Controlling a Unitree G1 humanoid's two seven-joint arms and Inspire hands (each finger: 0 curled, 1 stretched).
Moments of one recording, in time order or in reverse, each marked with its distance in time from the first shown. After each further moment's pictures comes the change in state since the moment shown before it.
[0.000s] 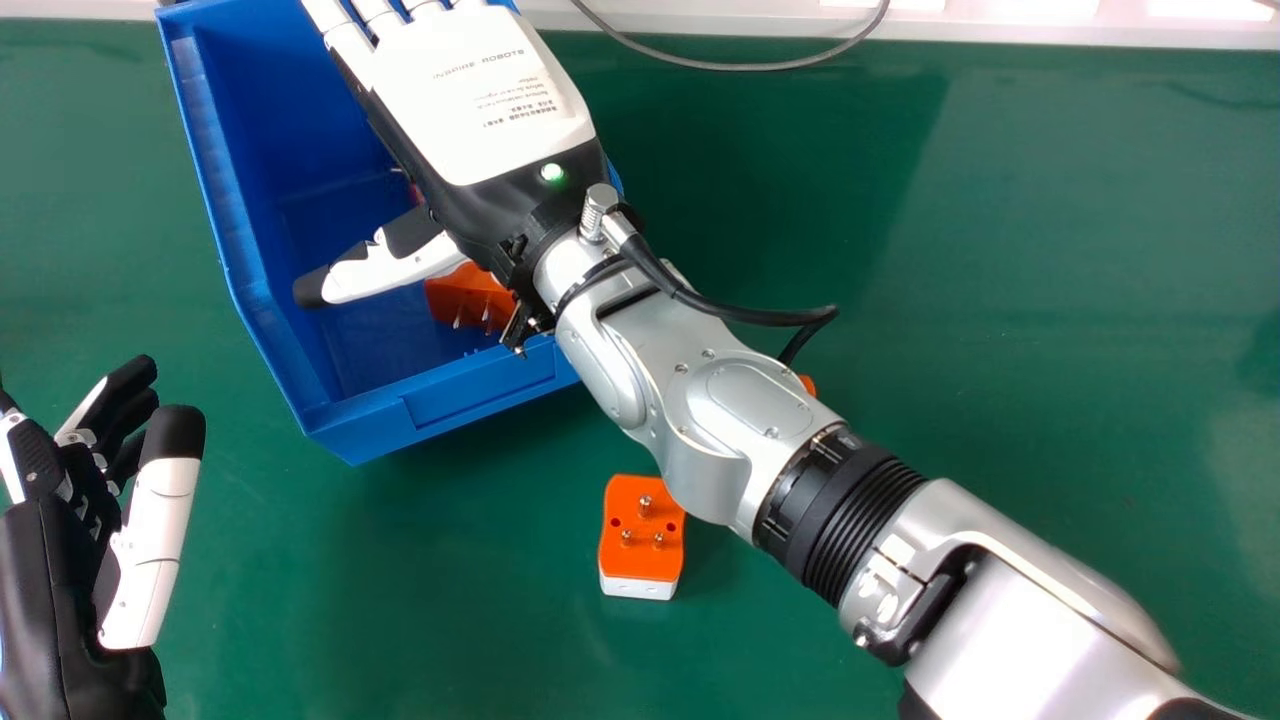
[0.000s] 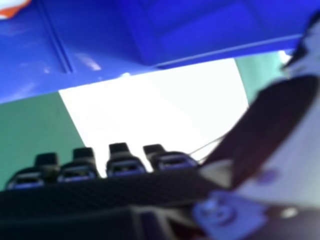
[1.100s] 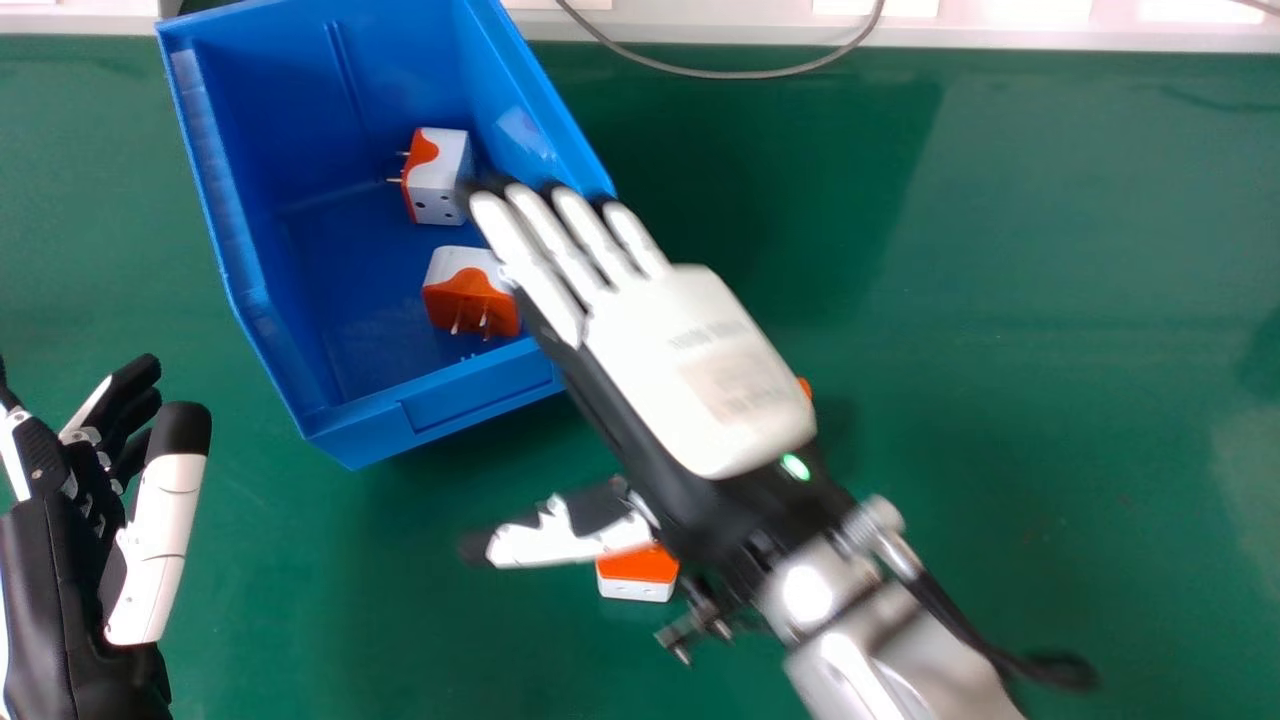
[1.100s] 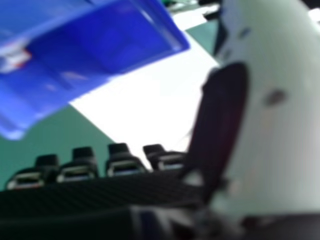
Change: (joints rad) left arm -0.006 -0.006 -0.005 -0.002 0.018 0.011 0.018; right arm 1.011 -0.427 -0.073 -1.159 -0.031 -0.059 0.208
